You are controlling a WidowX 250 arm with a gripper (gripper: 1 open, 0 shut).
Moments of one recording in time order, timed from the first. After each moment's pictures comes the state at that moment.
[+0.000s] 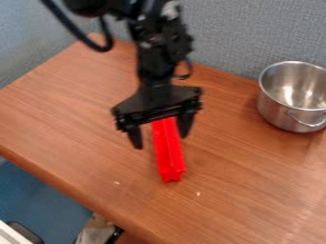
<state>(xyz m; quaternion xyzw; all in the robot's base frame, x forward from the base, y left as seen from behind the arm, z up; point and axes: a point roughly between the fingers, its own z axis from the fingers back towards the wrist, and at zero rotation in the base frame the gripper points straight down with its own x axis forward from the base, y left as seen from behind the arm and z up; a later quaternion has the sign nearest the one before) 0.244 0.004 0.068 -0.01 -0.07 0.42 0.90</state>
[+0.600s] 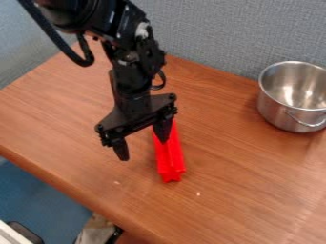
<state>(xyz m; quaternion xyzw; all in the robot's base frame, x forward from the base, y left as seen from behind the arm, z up) 0.239 0.021 0.045 -0.01 -0.06 0.50 0.86</state>
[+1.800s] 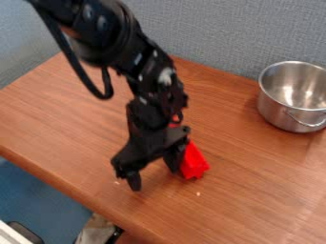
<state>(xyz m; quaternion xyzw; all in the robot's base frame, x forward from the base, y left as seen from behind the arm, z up) 0.225 -0.007 0.022 0.00 -0.07 0.52 0.85</state>
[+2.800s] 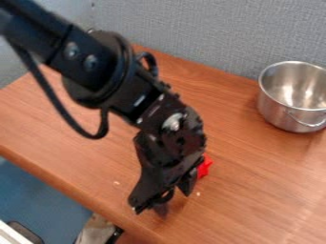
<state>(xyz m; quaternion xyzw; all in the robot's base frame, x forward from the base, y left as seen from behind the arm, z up) 0.207 -0.041 0.016 -0.03 -0.09 0.57 0.82</state>
